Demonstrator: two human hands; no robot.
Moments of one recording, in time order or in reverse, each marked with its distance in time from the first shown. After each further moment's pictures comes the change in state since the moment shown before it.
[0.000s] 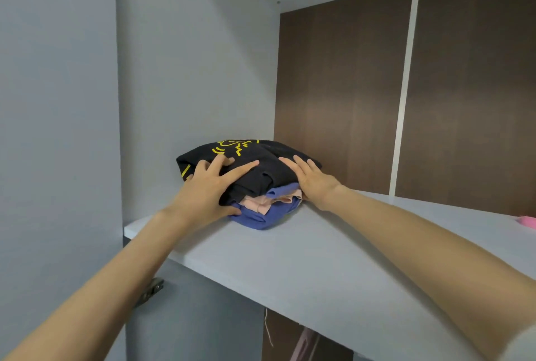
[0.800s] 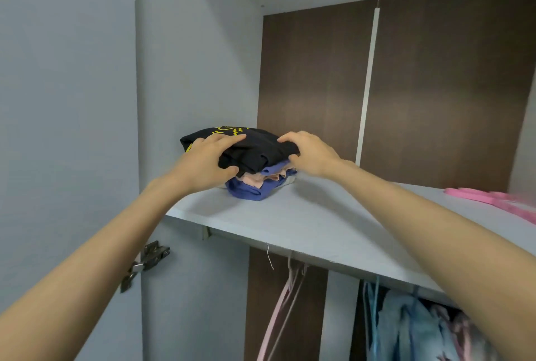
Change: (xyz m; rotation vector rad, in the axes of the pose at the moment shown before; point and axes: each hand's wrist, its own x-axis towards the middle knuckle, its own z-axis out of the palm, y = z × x) left_hand -0.030 0.026 -0.077 -0.371 -0.031 -0.011; right_hand -0.092 -0.037 -0.081 0.328 0.214 0.100
